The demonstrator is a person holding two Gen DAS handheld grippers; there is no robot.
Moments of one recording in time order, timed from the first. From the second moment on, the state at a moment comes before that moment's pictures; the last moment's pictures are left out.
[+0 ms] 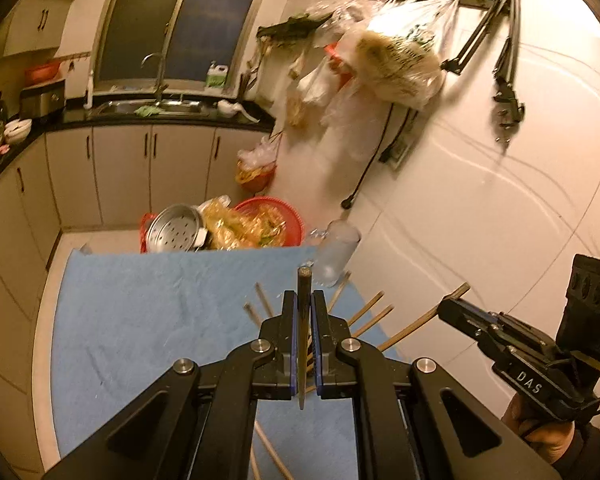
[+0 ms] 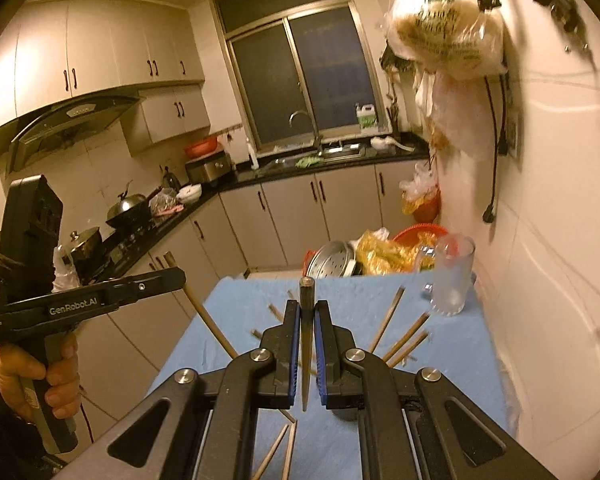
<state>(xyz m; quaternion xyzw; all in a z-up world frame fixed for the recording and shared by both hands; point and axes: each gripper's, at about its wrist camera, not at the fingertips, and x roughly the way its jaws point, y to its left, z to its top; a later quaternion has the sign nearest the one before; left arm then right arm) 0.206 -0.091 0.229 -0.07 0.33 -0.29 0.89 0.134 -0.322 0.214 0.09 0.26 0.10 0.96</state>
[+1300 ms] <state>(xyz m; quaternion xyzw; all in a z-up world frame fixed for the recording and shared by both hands) 0.246 -0.161 0.149 0.00 0.40 -0.27 0.88 0.173 -0.351 0.168 0.07 0.30 0.04 0.95</state>
